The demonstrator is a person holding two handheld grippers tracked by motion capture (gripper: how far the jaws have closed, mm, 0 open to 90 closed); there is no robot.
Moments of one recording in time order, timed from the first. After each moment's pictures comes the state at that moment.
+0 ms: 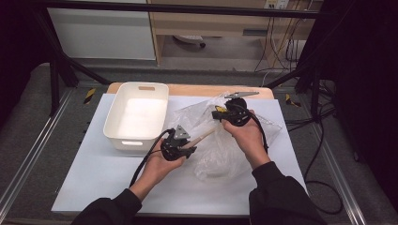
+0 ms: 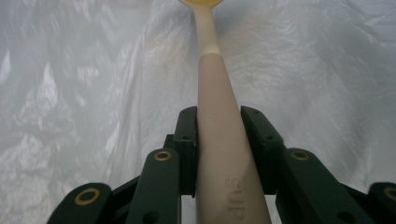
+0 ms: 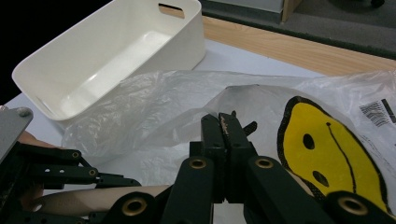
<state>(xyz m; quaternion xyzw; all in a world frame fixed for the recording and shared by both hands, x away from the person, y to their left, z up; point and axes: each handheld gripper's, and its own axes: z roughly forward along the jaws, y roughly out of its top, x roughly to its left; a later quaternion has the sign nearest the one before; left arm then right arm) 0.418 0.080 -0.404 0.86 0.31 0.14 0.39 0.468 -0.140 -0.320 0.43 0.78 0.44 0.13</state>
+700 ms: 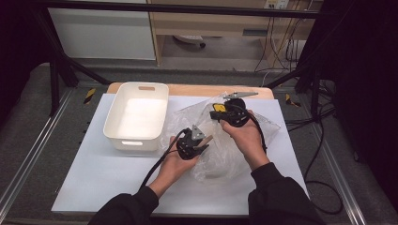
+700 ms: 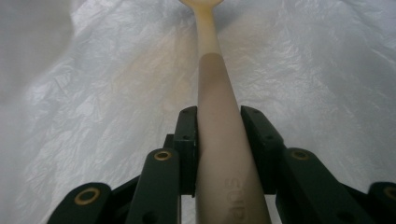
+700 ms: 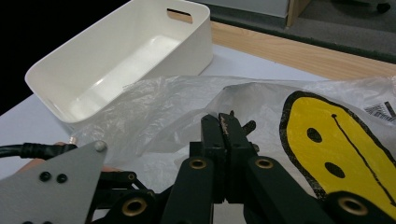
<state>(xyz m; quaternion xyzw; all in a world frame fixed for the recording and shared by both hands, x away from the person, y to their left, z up) 0.427 0.036 -0.421 0.86 0.30 0.18 0.38 0.463 -0.136 -0.316 0.43 0.77 0.45 0.13</state>
